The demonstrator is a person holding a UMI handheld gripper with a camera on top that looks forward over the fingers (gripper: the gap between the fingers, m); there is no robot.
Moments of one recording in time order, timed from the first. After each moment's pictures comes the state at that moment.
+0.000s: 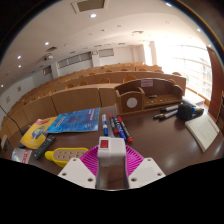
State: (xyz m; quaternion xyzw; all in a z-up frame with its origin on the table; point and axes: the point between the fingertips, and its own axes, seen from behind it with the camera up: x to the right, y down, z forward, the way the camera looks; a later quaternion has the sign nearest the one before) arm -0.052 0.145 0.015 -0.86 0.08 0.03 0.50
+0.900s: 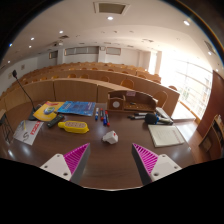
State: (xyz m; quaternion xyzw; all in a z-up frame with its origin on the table) arm -0.018 -0.083 0.162 -0.87 0.01 -0.06 0.48
